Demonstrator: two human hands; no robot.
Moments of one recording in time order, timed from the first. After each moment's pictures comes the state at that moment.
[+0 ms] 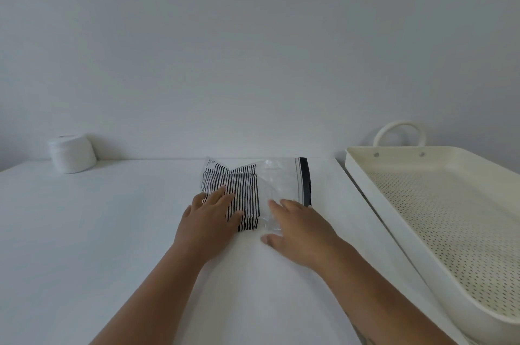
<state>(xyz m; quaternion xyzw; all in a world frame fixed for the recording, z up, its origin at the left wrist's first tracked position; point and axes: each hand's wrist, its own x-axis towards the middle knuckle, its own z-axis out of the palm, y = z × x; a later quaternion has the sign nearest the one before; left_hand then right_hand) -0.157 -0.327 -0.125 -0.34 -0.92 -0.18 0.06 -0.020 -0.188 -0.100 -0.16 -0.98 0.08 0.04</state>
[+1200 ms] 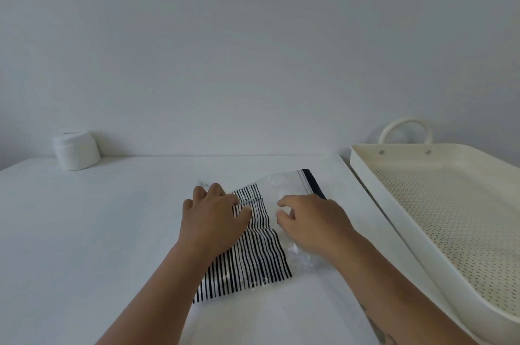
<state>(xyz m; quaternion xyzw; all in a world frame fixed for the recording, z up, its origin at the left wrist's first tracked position) -0.138 -0.331 -0.102 -0.32 -0.93 -0.16 0.10 -0.019 -0.183 -0.092 -0.18 -0.96 0.12 0.17</state>
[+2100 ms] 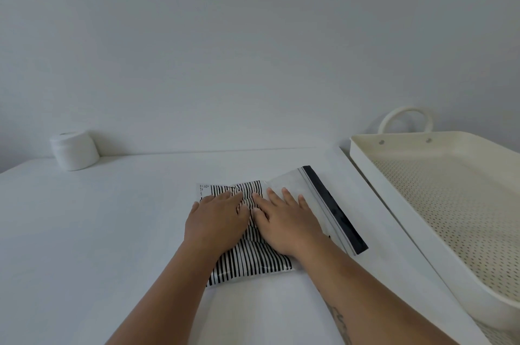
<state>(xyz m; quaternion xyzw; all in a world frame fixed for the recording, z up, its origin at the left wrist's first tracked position) -0.144 -0.323 -0.120 -0.32 -0.93 -0.16 0.02 -0.063 -0.193 -0.141 -0.18 -0.97 0.13 0.07</state>
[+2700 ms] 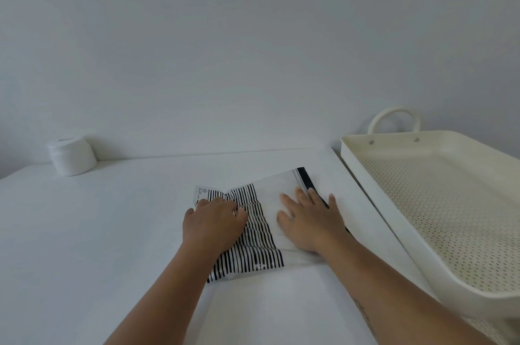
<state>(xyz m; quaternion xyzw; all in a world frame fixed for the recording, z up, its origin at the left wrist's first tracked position) -0.128 -0.320 -0.106 -0.30 -0.95 -0.10 0.01 -0.025 -0.156 -0.131 -0.26 -0.96 0.08 0.01</state>
